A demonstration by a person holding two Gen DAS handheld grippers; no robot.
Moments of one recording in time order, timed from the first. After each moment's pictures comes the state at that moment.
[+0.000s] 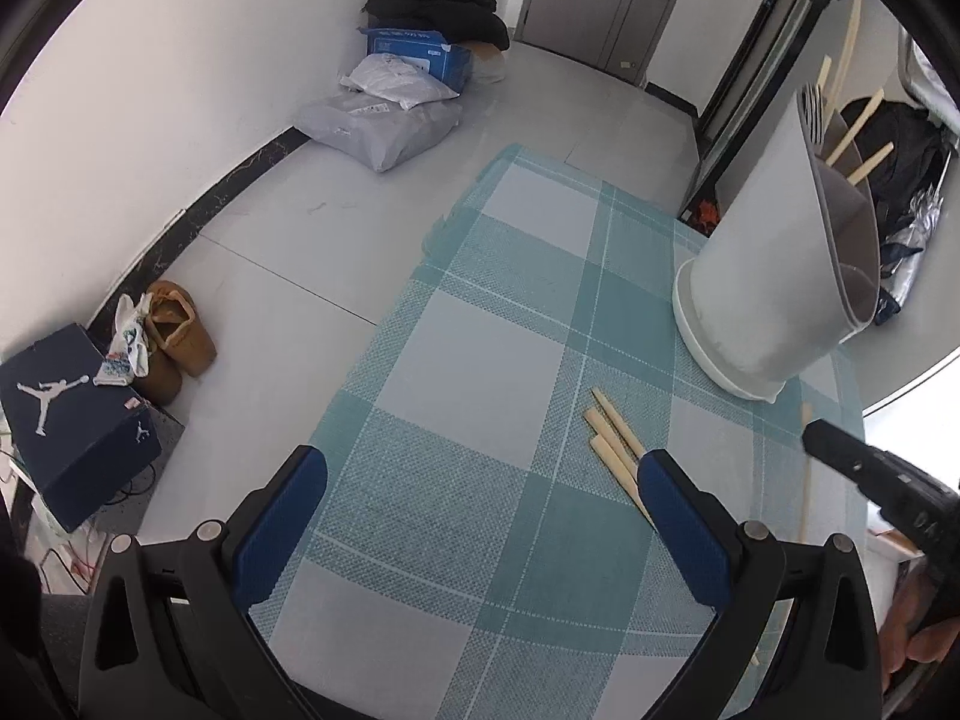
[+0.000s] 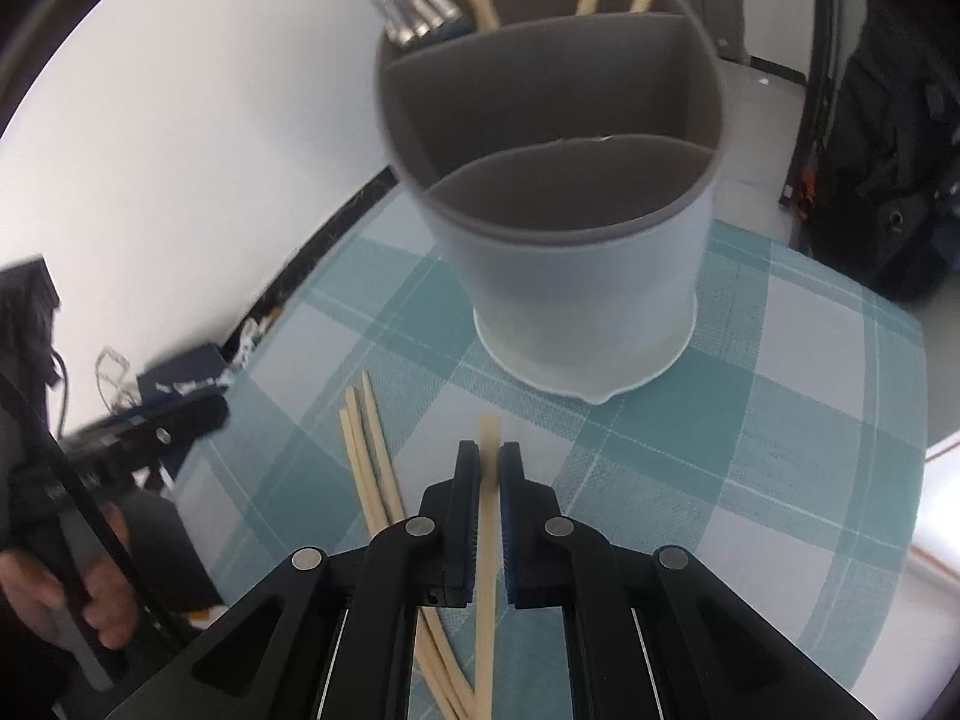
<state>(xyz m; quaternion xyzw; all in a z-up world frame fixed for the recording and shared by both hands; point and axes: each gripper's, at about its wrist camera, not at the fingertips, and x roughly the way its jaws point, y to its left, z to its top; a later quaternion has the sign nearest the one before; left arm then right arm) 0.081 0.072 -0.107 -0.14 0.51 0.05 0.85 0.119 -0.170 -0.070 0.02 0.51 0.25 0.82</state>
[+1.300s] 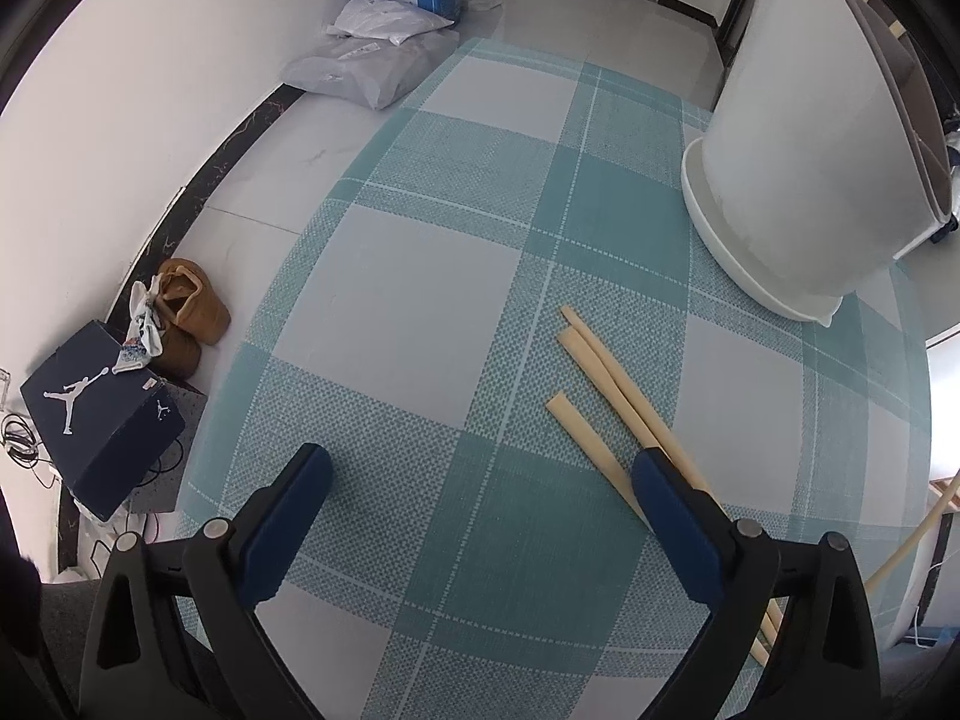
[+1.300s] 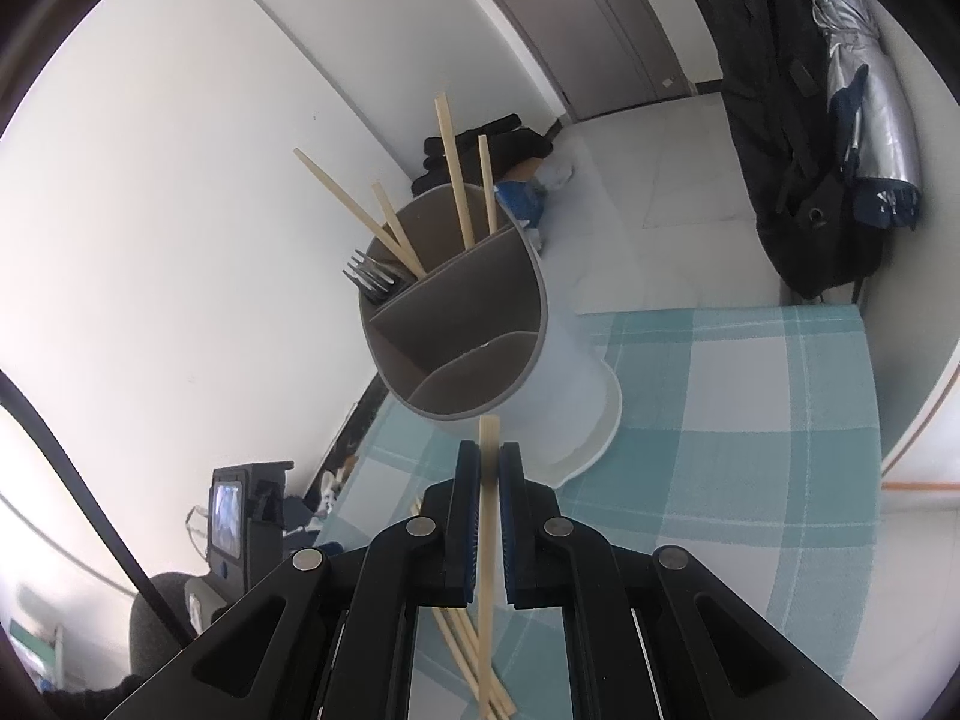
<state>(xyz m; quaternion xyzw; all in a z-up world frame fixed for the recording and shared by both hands) 0.106 0.029 -0.136 -0.07 0.60 0.07 0.80 0.108 -0.242 -0.016 0.16 0.41 0.26 0.86</state>
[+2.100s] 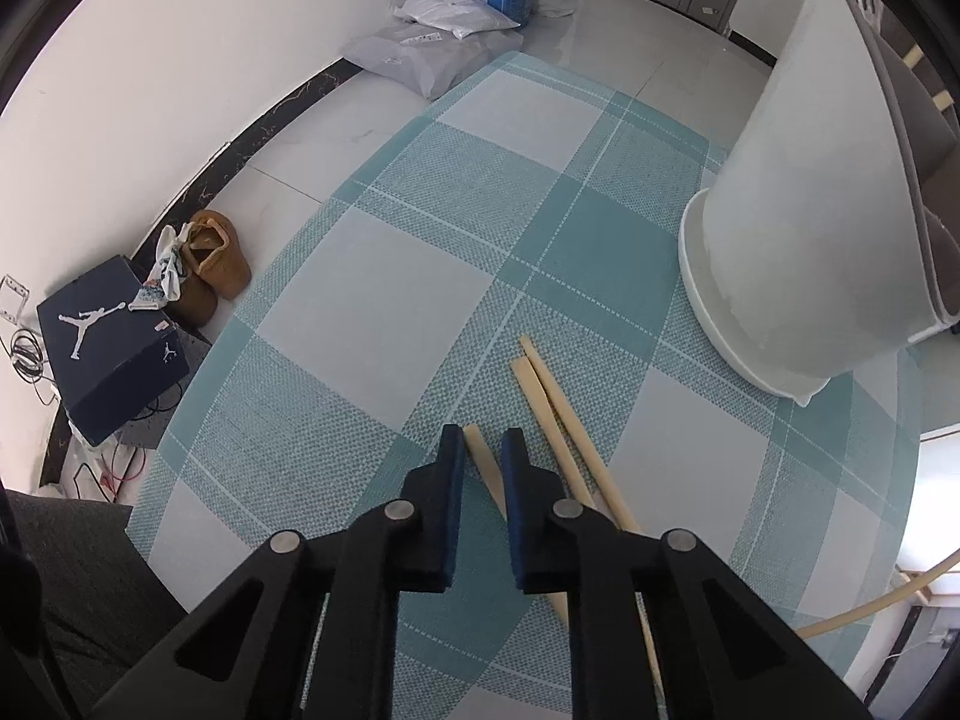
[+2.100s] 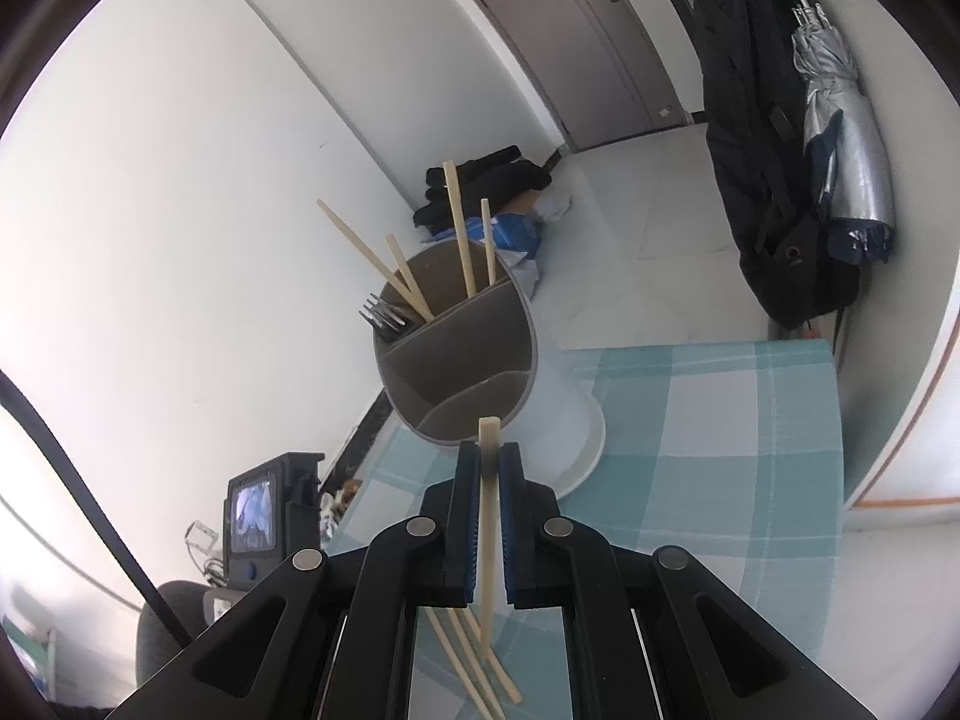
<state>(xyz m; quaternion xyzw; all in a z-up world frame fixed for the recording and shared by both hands) 0.114 0.019 -0.128 -0.14 0.59 0.15 0.78 0.095 -0.260 0.005 0.16 0.38 0.25 0.87</state>
